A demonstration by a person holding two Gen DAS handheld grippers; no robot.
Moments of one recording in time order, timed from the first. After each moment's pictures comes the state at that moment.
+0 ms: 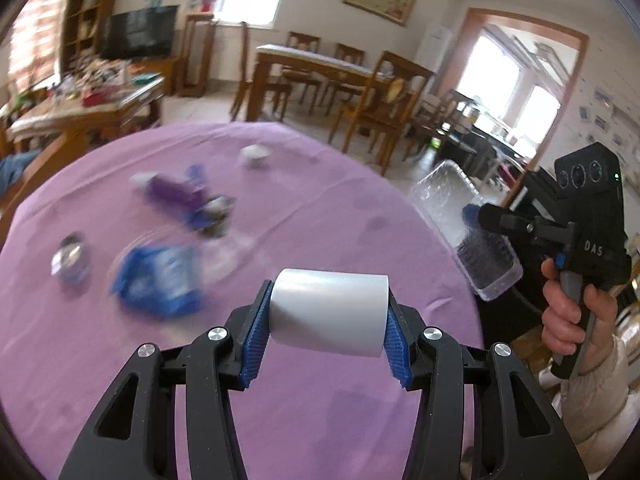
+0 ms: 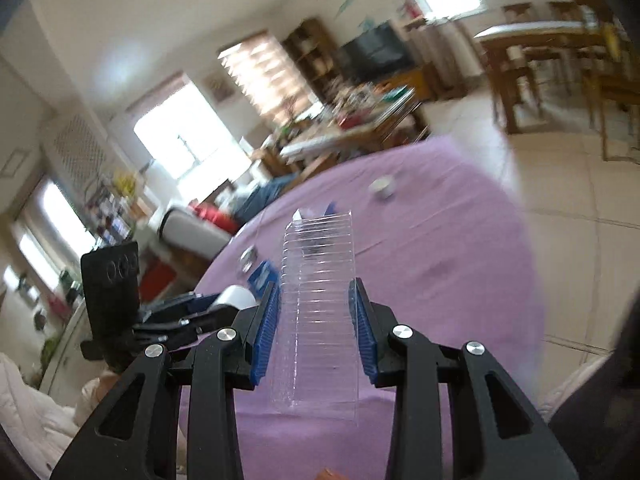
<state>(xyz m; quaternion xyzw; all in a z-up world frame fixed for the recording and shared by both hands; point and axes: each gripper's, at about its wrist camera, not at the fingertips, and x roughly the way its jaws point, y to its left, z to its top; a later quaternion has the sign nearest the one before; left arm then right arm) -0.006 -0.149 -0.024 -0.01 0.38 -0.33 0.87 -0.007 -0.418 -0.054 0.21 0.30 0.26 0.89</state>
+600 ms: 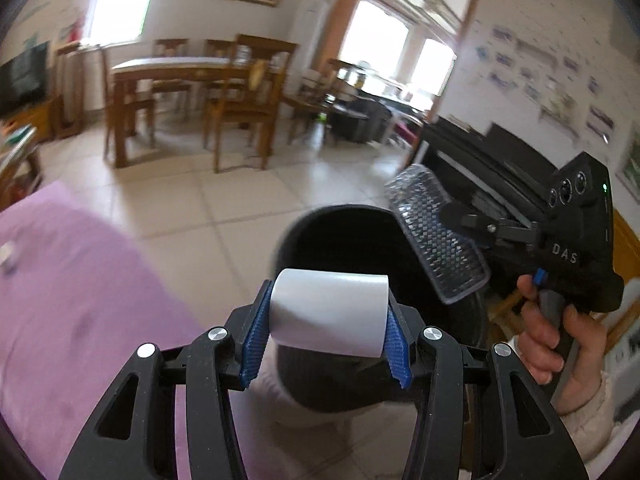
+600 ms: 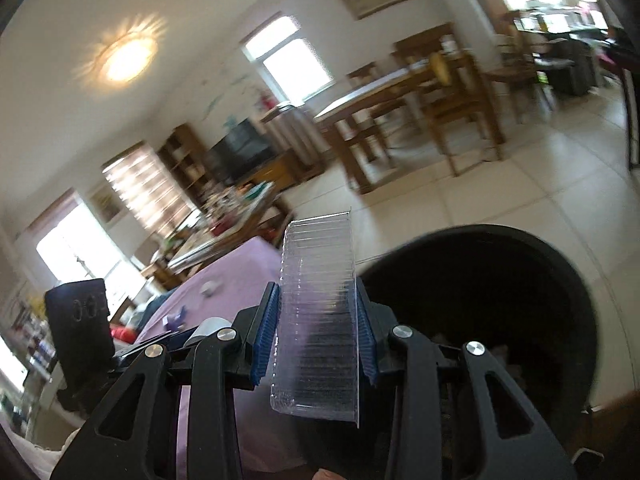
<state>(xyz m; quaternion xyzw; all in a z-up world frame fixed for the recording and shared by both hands) -0.036 -0.416 -0.021 0.06 0.35 -0.51 0.79 -0.124 -0.616 -0.065 0.30 0.21 -0.01 0.93</state>
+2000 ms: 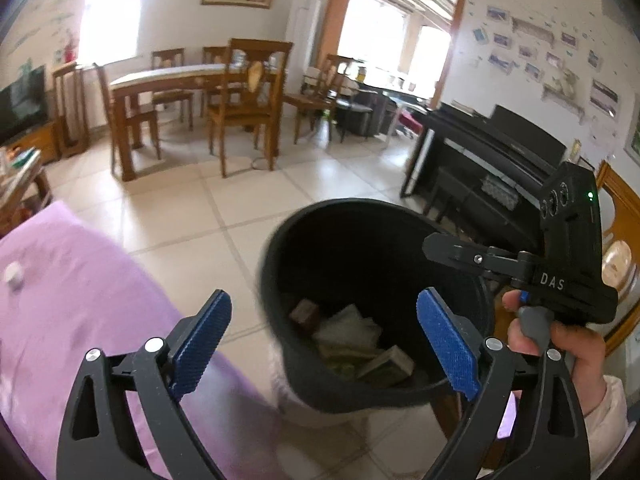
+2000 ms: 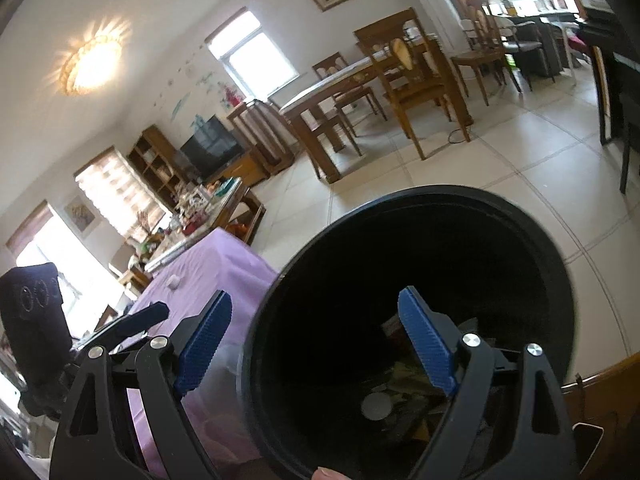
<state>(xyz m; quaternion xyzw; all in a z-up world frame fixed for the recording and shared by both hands) -0.056 -0.411 -0.020 0.09 0.33 -0.48 0.81 -0.128 -0.624 -0.089 0.30 0.24 -0.04 0.92</state>
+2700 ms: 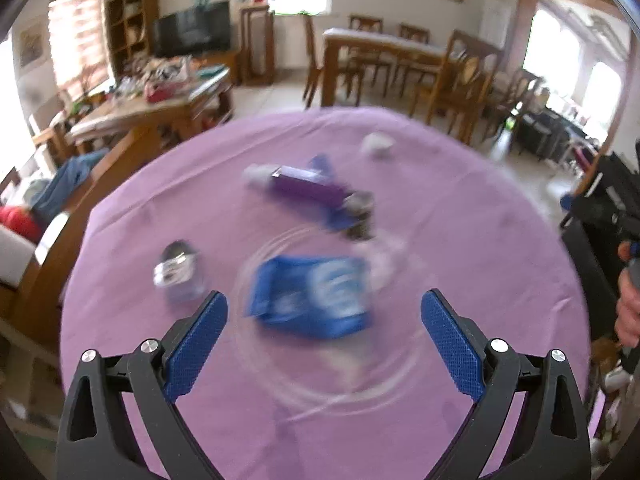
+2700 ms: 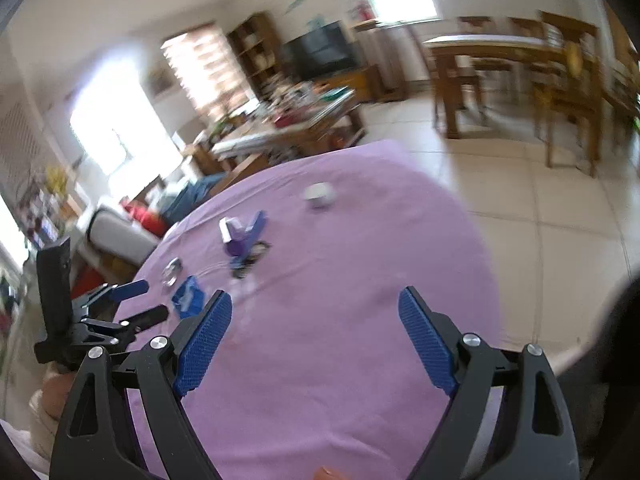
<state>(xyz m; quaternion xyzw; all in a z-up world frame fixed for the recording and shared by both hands) 0.069 -0.059 -0.039 0.06 0.42 -0.18 0.89 0.048 -0.372 -0.063 0.13 0.35 0.16 0.91</state>
